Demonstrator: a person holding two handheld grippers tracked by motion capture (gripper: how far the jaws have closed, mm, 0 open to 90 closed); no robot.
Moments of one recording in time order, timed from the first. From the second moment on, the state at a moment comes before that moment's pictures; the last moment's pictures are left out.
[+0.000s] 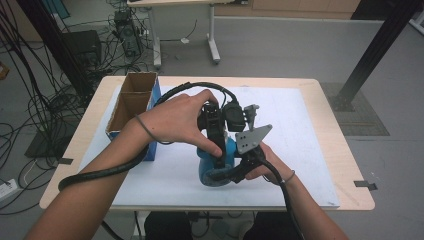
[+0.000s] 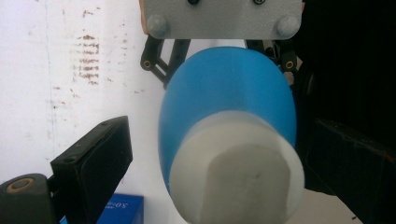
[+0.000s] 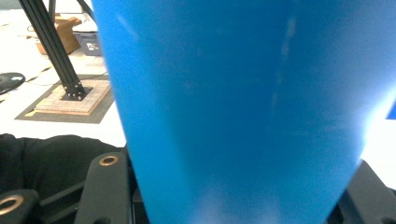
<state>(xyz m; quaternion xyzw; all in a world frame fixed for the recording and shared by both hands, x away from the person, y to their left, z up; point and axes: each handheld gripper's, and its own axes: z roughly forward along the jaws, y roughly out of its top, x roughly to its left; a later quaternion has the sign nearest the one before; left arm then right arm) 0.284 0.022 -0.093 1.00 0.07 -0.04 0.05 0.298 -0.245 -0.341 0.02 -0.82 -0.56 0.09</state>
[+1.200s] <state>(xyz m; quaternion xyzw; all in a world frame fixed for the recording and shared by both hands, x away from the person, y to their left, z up) 0.283 0.017 -0.099 1.00 0.07 -0.04 0.04 0.297 -0.241 -0.337 0.02 -0.82 -0.56 0.08</state>
